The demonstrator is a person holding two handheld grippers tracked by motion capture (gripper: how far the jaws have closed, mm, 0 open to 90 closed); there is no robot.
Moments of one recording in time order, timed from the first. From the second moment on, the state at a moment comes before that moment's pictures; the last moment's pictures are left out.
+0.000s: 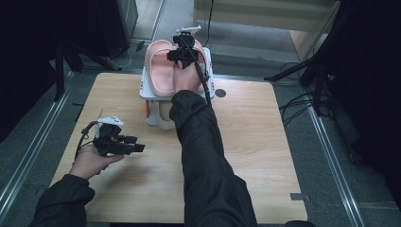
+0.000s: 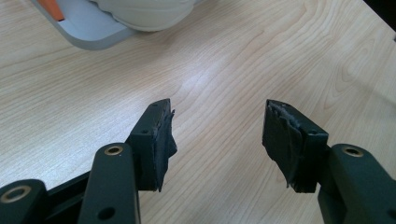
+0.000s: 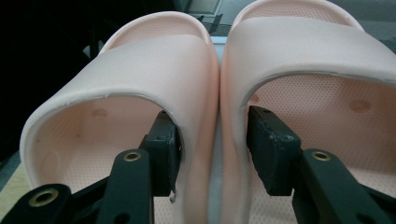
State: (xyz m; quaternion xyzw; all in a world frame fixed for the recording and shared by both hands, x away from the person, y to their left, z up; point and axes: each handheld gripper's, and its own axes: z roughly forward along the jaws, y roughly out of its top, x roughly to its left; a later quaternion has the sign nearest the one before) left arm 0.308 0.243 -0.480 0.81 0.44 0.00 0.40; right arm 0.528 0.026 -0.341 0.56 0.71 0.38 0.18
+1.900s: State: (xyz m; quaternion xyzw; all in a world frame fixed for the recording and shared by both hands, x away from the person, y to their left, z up) left arm 0.308 0.239 -0.481 0.81 0.43 0.02 0.39; right arm 0.403 -0.096 -0.347 0.34 0.79 0.51 0.06
